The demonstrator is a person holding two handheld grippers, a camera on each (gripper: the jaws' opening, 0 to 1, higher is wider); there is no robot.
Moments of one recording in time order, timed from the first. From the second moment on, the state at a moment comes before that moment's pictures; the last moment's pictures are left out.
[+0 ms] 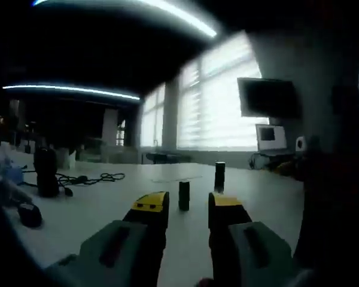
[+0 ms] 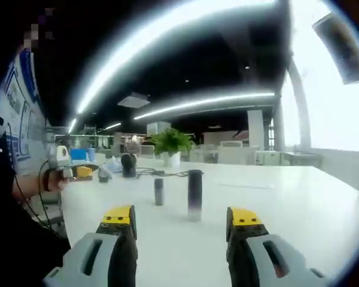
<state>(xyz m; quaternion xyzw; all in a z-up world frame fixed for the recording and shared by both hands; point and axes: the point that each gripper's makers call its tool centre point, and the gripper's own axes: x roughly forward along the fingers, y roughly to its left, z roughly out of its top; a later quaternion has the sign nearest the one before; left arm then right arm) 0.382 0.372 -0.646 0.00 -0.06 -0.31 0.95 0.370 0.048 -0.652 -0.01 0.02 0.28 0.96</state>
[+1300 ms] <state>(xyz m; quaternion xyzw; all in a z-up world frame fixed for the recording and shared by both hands) 0.387 0.363 -0.648 0.02 -0.07 -0.32 0.94 0.365 0.066 -0.645 -0.02 0.00 0.29 0.96</state>
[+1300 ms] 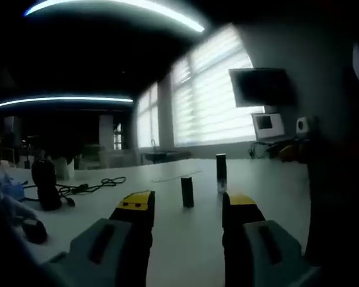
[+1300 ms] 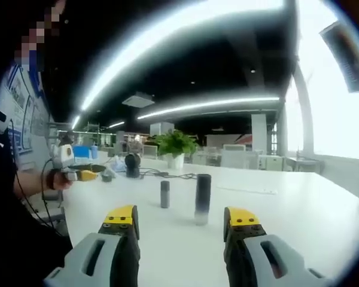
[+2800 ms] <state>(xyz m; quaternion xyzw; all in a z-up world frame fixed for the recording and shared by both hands) 0.495 0.297 -0.688 0.01 -0.01 -0.39 0.92 0.376 0.088 -0.642 0.00 -0.01 0.29 0.96</state>
